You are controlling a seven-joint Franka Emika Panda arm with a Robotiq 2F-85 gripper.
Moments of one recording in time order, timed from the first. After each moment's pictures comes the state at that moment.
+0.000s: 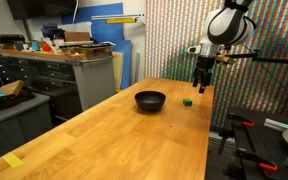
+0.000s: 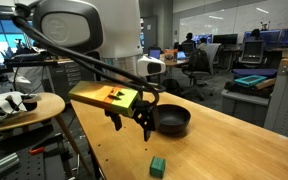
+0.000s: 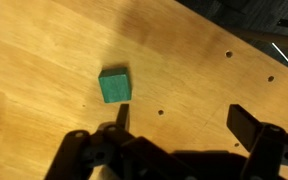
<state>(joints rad) -0.06 -0.08 -0.30 -2.76 0.18 2.75 -0.97</state>
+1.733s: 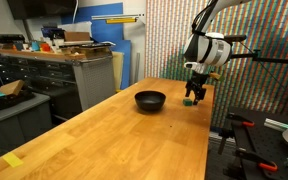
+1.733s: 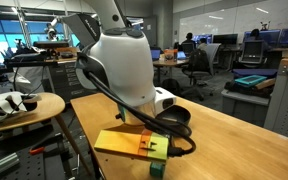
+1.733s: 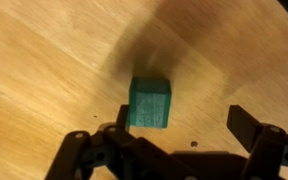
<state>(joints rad) -0.08 0.29 -0.19 -2.60 0.97 2.95 -1.86</state>
